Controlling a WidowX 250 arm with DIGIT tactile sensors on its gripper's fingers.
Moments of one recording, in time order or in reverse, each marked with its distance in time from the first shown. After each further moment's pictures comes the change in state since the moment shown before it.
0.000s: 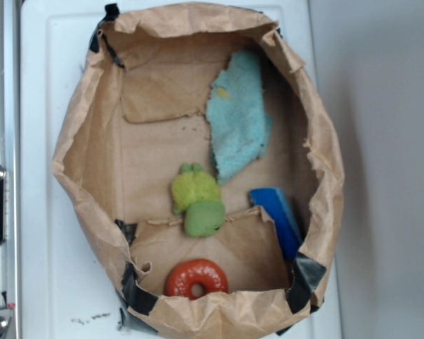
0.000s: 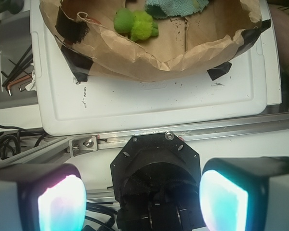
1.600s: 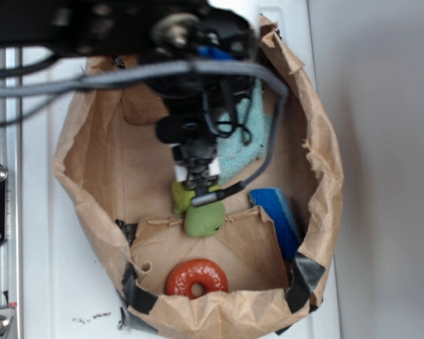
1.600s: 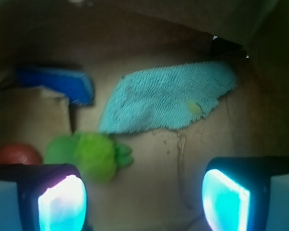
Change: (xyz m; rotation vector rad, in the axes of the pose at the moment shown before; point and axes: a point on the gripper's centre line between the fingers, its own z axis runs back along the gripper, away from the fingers) arm 0.152 0.081 -0.144 0.056 -0.116 0.080
